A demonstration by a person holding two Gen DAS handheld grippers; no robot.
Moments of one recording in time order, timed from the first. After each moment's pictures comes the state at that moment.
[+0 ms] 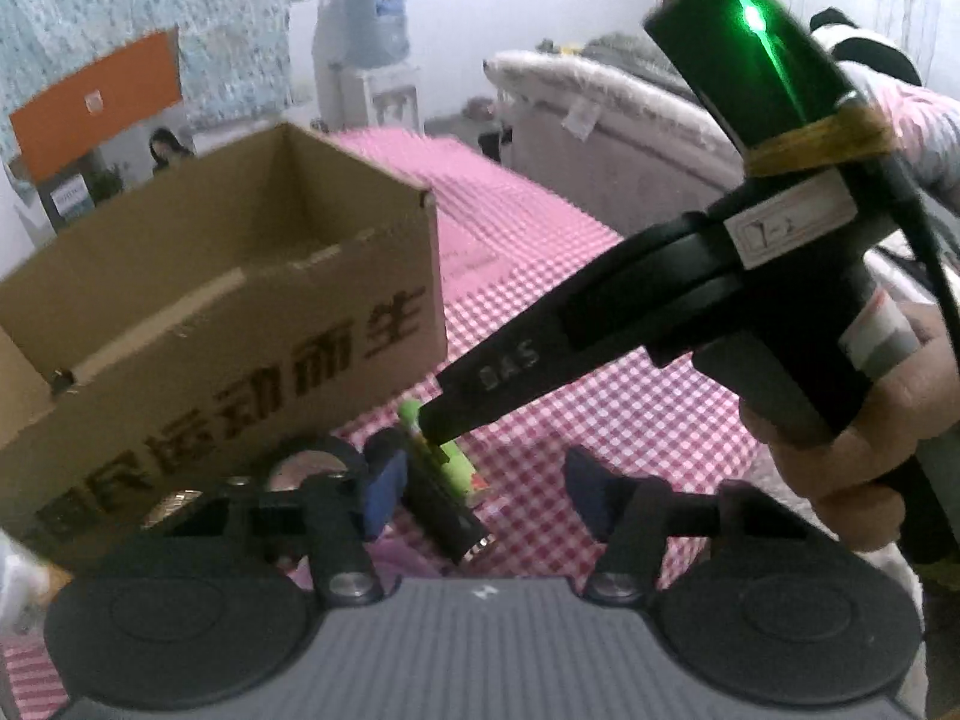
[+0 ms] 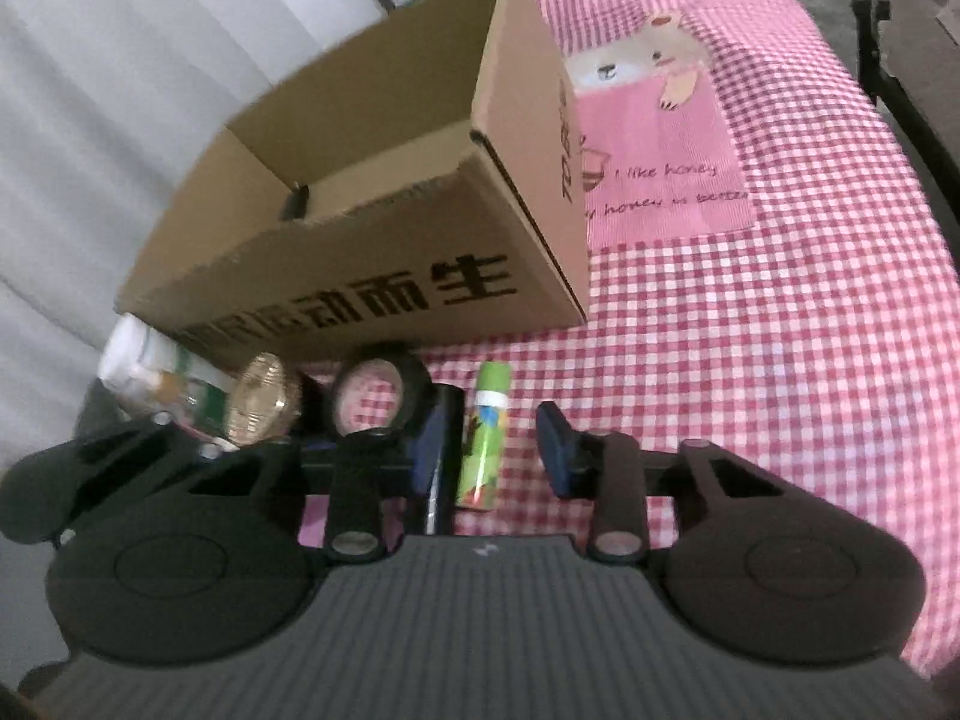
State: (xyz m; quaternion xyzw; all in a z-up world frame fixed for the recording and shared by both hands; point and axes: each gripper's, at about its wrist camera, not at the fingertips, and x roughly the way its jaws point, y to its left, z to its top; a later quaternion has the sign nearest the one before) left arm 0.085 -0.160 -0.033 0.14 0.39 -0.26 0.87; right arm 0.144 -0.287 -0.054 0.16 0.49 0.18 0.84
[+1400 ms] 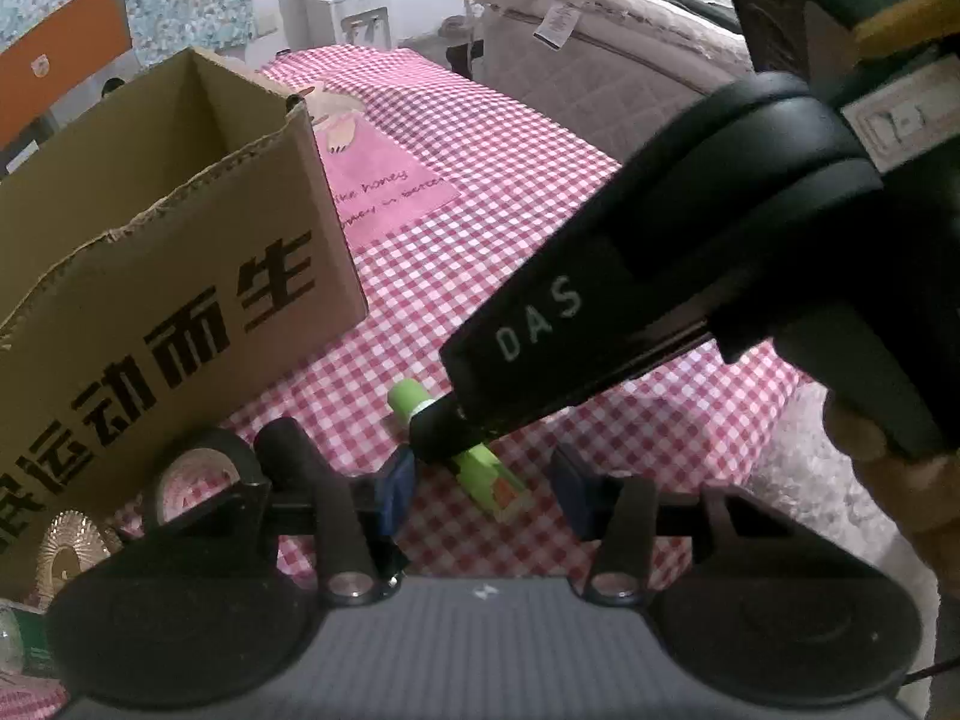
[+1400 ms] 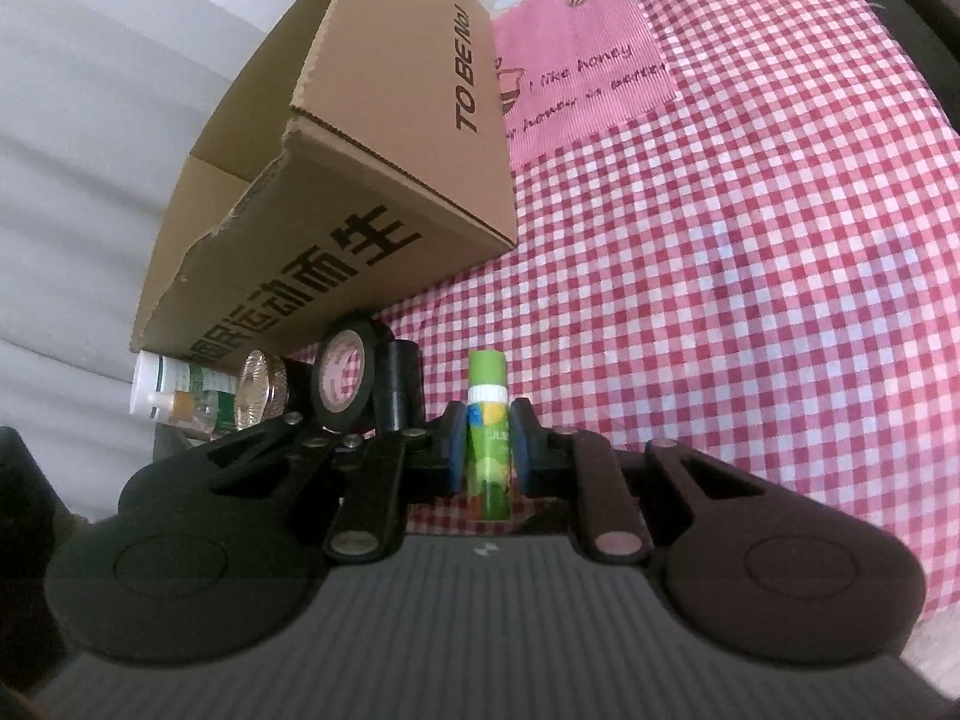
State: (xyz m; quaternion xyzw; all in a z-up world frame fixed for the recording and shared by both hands) left arm 0.112 -0.214 -0.065 0.17 0.46 -0.27 0.83; right arm 0.147 -0.338 -0.086 0.29 0.54 0.18 0.77
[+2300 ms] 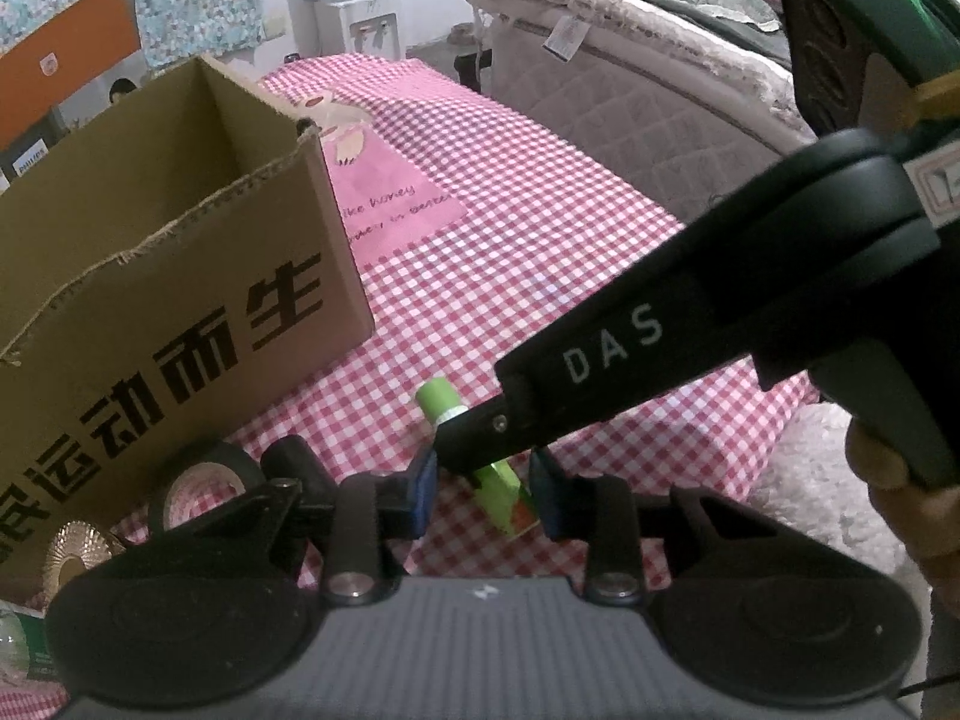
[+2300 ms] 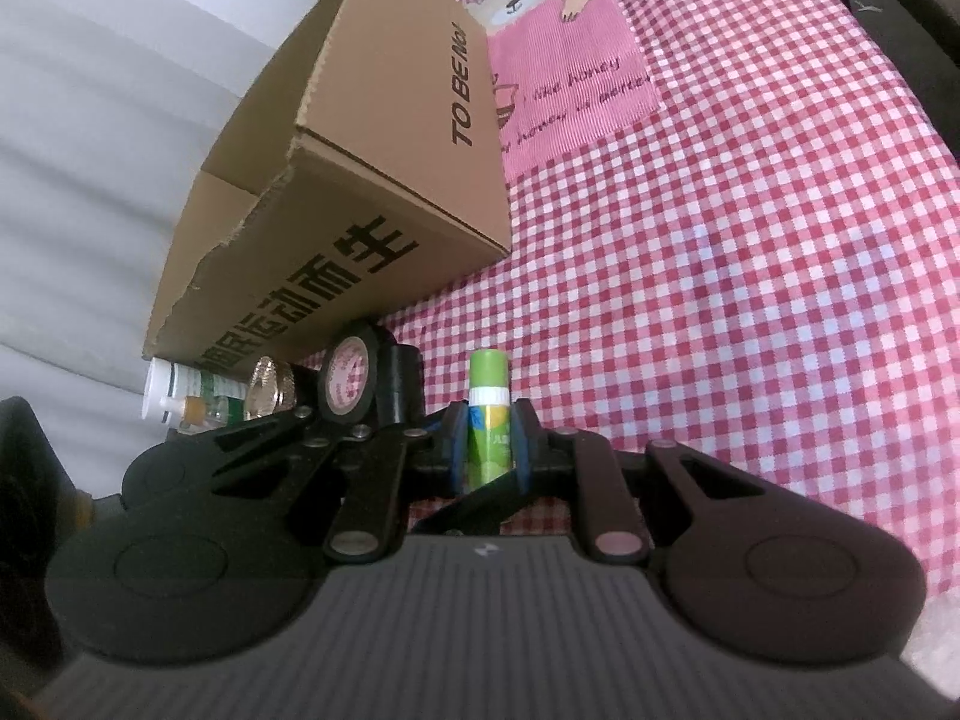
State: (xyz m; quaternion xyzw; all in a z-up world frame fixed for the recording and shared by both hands) left arm 0.116 -0.216 -0.053 0.17 0.45 -0.26 0.84; right arm 0.114 -0.363 -0.068 0.30 0.52 0.17 0.78
